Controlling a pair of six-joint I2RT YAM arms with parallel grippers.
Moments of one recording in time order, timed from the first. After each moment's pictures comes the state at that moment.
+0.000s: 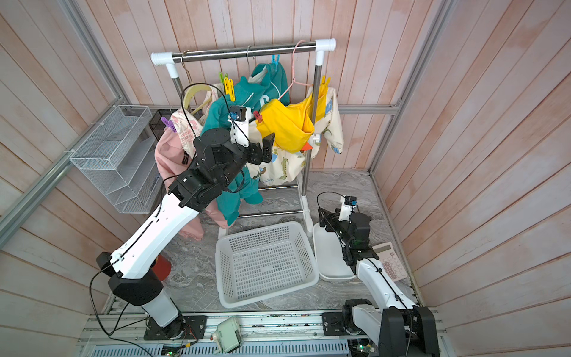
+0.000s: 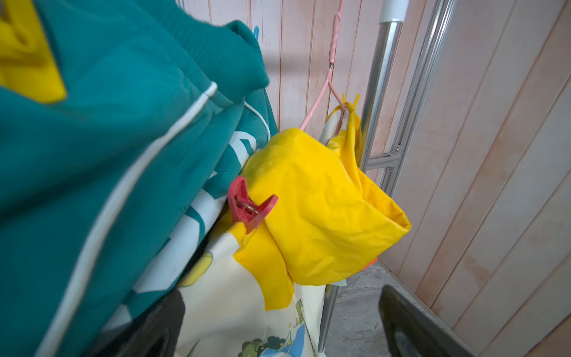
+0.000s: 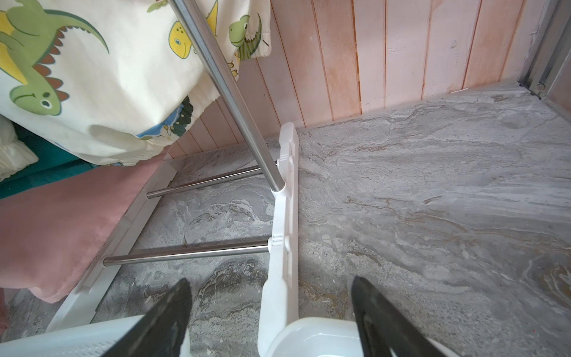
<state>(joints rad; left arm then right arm) -0.77 1.70 2.13 -0.43 -0.35 -0.03 0.06 1.06 0.47 0.32 -0.29 0.32</state>
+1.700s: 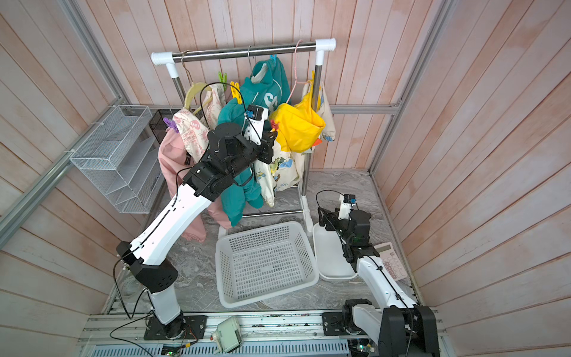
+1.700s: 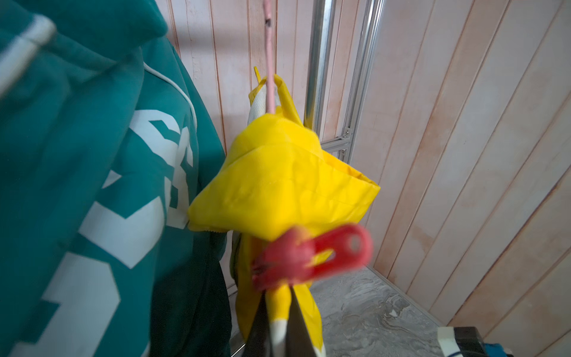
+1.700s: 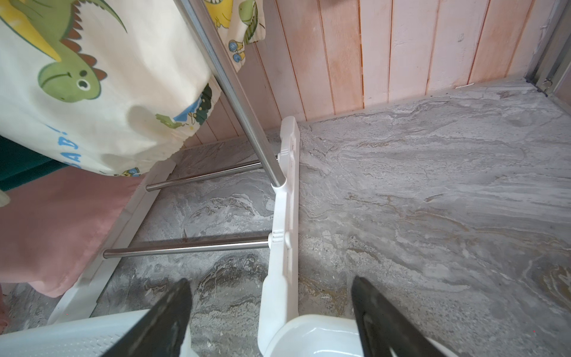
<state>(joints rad) -0.73 1.85 2.27 -0.46 -0.08 -0.03 0.06 1.07 0.51 0.24 -0.30 0.29</state>
